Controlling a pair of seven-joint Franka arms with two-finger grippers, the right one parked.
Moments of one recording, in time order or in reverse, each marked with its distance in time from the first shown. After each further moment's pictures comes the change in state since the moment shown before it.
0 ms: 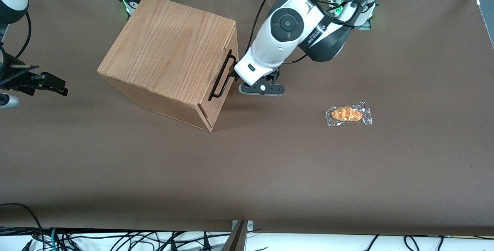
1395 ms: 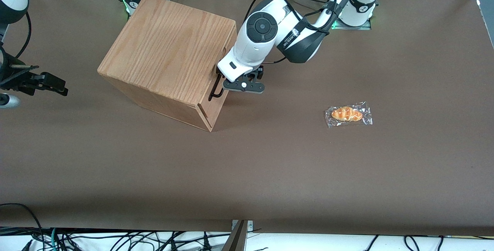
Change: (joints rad) arm -0.063 0.062 0.000 0.000 0.000 0.069 0.000
